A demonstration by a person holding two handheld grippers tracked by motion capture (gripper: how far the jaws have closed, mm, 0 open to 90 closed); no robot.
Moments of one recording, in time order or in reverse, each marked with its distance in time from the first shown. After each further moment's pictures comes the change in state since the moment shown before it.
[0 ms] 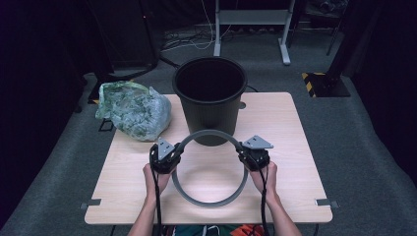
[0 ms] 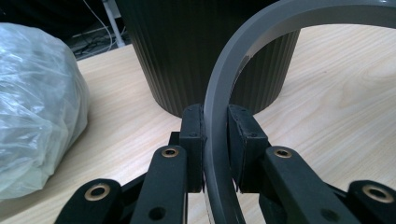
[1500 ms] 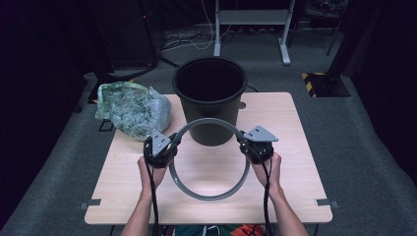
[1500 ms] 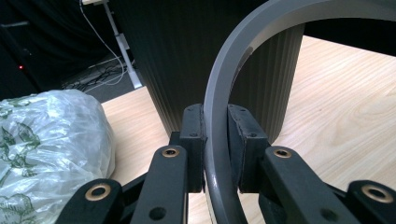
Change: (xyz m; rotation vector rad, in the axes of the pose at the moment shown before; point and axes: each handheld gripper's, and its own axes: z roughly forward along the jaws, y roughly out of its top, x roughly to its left) left arm 0.002 0.041 -0.027 -0.092 0.027 0.060; right arm 0.000 0.044 -0.031 -0.084 -0.031 -0.059
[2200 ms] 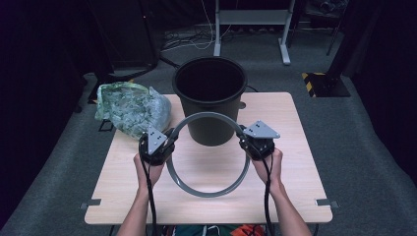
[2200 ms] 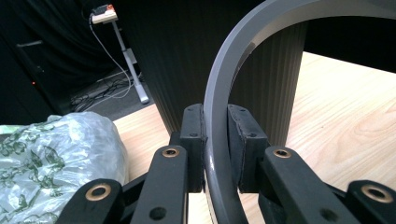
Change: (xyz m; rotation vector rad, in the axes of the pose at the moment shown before) left arm 0.003 0.019 -0.014 -0.049 0.021 0.023; right arm 0.001 0.023 -0.013 -0.044 -0.012 -0.031
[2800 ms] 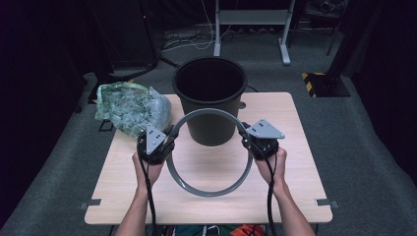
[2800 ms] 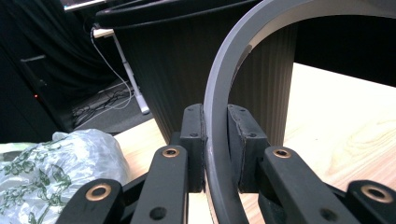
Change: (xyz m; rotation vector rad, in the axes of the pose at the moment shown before) left arm -0.003 0.016 -0.011 -0.042 -0.003 0.019; right arm -0.001 0.013 -0.018 -0.032 -0.021 -0.023
